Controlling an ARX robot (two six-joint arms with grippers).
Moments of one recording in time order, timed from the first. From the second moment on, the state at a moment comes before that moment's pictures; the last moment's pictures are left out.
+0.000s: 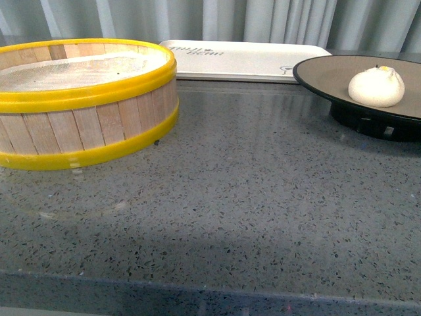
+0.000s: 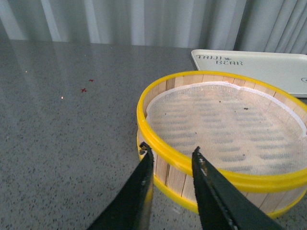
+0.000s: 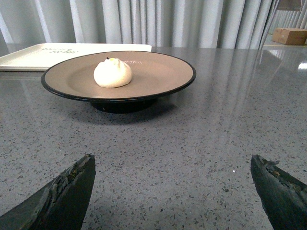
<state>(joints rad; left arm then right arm) 0.00 0.70 0.29 0.40 0.00 0.01 0.00 0.00 0.01 0.00 0.00 -0.01</state>
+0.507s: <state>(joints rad) 0.00 0.46 0.09 0.37 0.00 0.00 0.00 0.00 0.01 0.00 0.00 -0.01</state>
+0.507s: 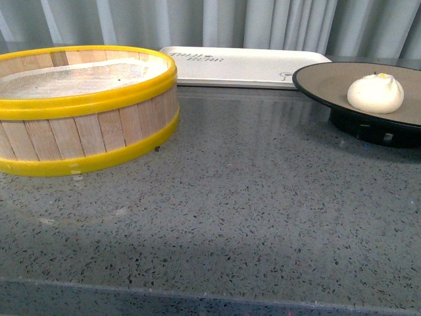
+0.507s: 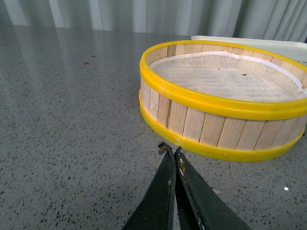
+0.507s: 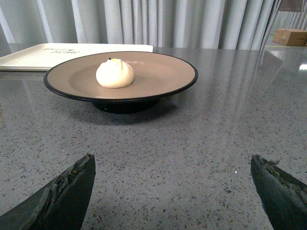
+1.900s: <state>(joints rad) 0.00 0.00 0.03 0.00 0.00 0.00 0.00 0.00 0.01 0.00 0.00 -0.01</state>
